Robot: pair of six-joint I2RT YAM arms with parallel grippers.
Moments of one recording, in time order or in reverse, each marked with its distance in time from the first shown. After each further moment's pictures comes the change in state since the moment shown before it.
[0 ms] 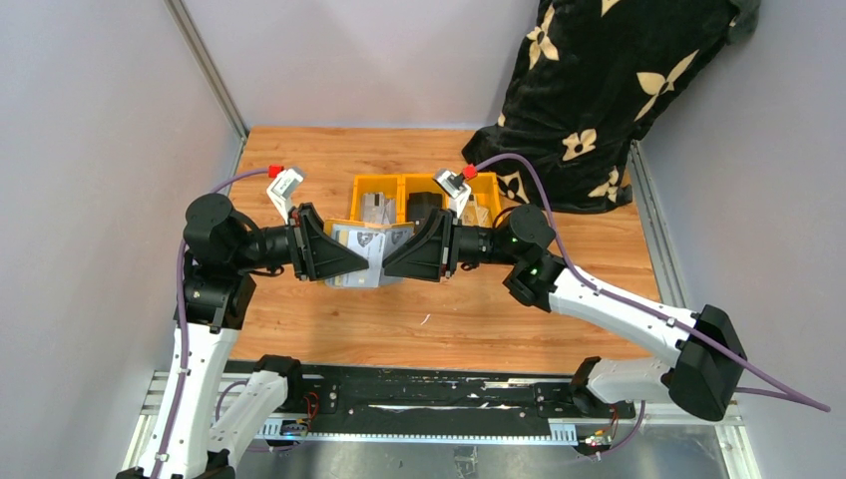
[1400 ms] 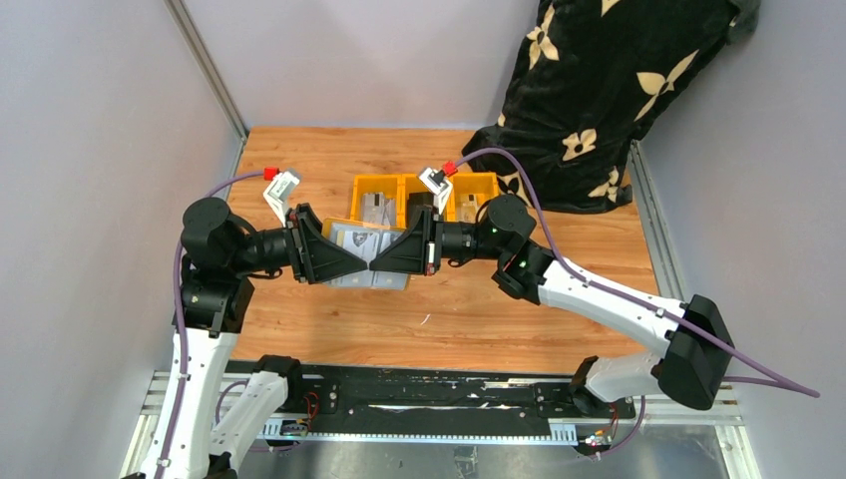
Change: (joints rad) left arm 0.016 -0.022 -0.008 -0.013 -0.020 0.027; right arm 0.027 0.080 0.101 -0.126 0.028 -0.055
